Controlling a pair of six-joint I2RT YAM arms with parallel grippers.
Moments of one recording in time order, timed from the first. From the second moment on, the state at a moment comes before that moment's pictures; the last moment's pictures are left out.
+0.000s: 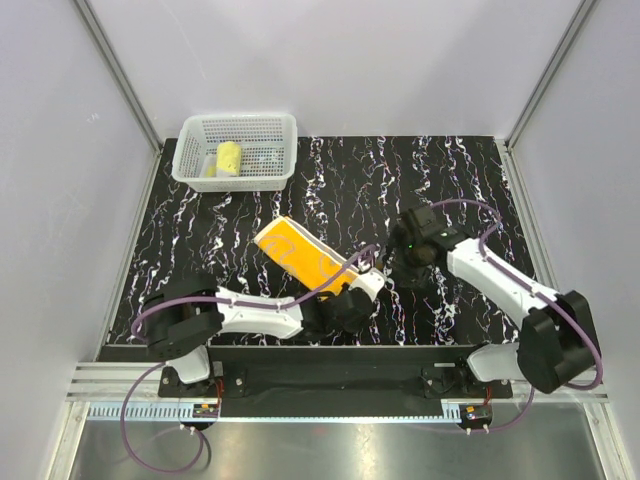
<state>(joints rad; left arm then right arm) -1.29 1.68 0.86 0.02 -0.39 -0.39 0.50 1.36 0.93 -0.70 -0.06 0.95</state>
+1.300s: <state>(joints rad) -0.71 1.83 0.53 0.94 0.67 -1.12 0.43 1.12 0.43 0.04 -0.35 1.00</state>
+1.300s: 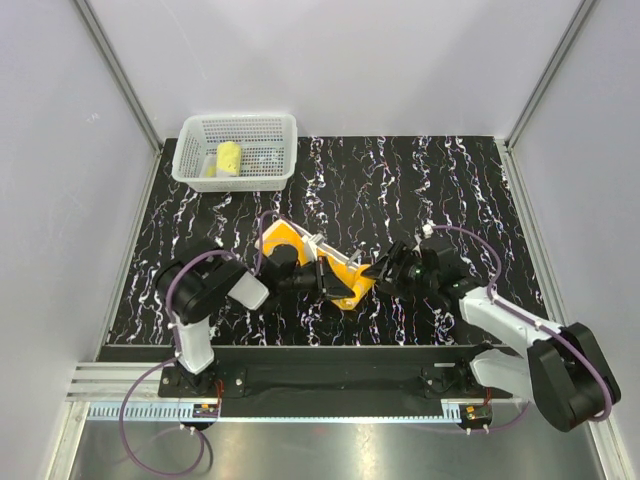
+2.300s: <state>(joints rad) -0.64 2.10 0.47 1.33 0.73 -1.49 0.58 1.41 0.44 0.21 -0.15 1.10</state>
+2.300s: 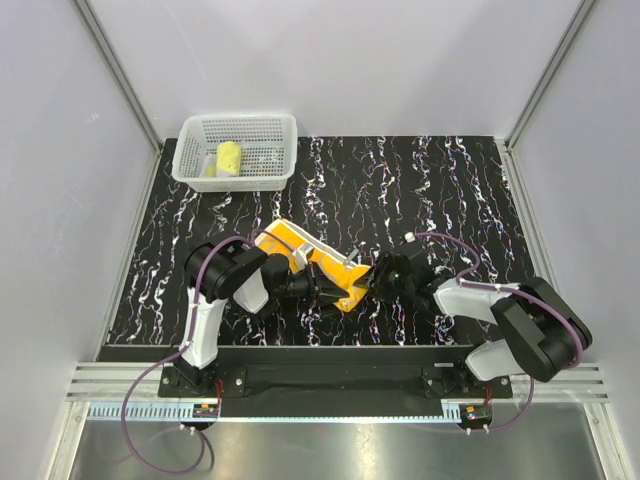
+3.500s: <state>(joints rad) -1.09 1.50 0.69 0.09 -0.08 -0.51 0.63 1.42 0.72 -0.33 -0.04 1.01</state>
